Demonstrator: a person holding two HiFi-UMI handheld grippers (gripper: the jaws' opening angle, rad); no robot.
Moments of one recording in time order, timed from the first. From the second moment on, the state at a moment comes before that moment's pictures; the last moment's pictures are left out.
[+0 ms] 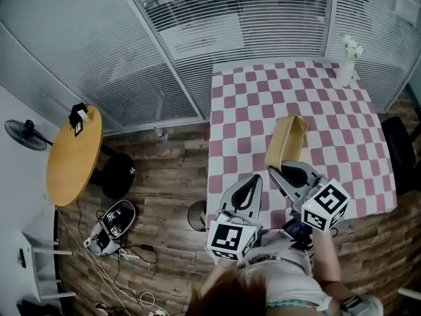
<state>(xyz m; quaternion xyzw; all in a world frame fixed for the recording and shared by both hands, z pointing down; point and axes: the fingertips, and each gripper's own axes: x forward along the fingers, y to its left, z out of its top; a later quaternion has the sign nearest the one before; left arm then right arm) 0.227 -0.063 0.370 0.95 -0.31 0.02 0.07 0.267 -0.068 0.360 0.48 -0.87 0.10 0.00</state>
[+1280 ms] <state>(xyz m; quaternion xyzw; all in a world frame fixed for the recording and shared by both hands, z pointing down) -0.181 -0.101 0.405 0.84 -0.54 0.01 0.10 -0.150 -0.122 0.400 0.23 -0.96 0.12 0.04</state>
